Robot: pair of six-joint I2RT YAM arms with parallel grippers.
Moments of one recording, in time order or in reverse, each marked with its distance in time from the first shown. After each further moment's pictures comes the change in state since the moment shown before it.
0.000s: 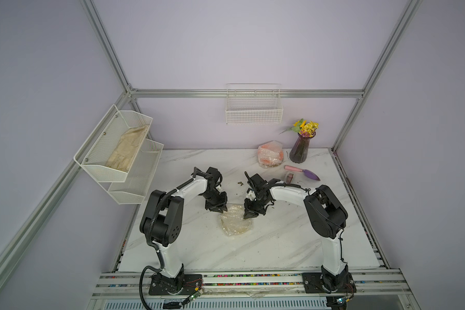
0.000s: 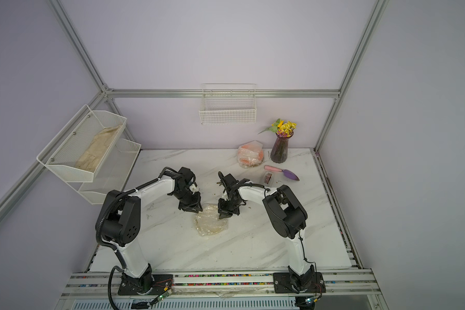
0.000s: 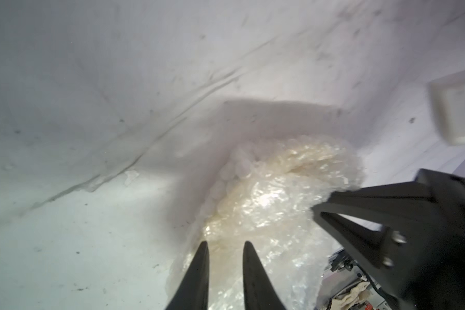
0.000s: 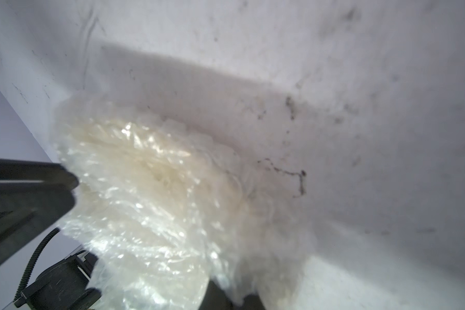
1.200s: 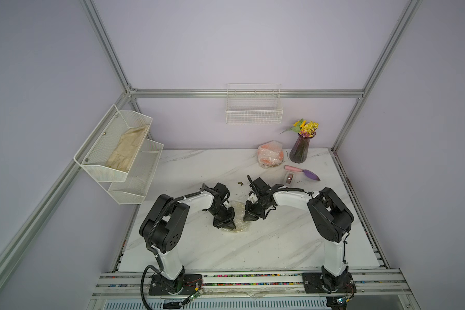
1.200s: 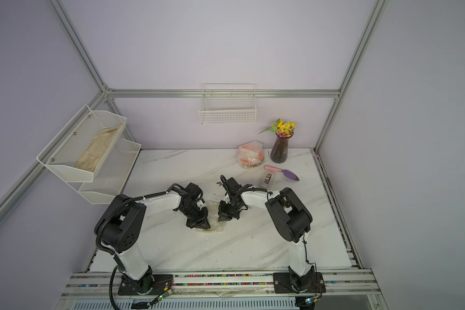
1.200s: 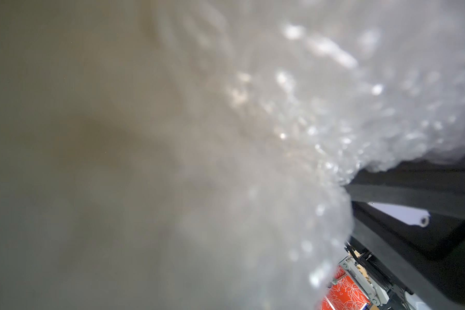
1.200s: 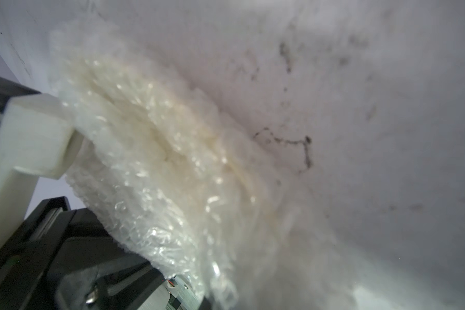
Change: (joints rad) left arm -0.089 -0.051 -0.327 0.246 0.147 -0.189; right arm 0.024 -0.068 -0.133 0.136 -0.024 0.130
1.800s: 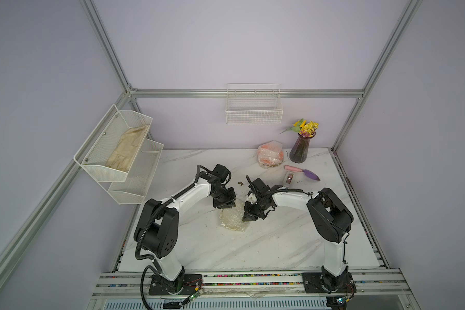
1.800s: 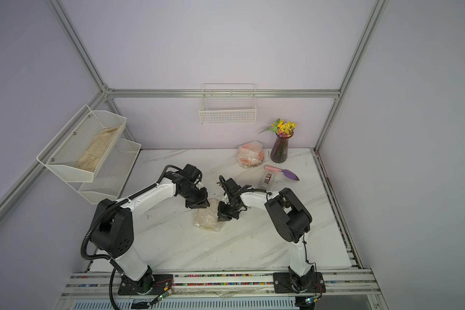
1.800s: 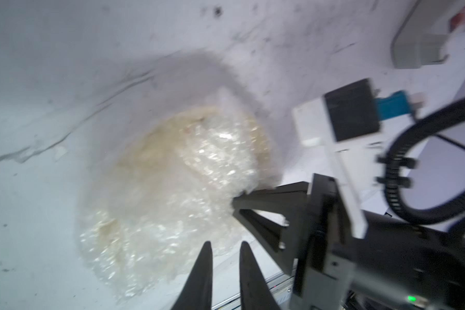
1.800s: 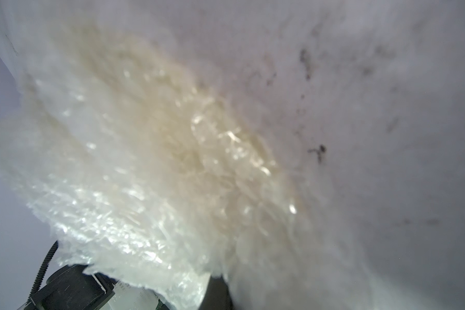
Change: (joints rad) left arm -0.018 -0.031 0.344 -0.142 -0.181 -0.028; right arm 0.005 0.001 -0.006 0.023 0.020 -0.039
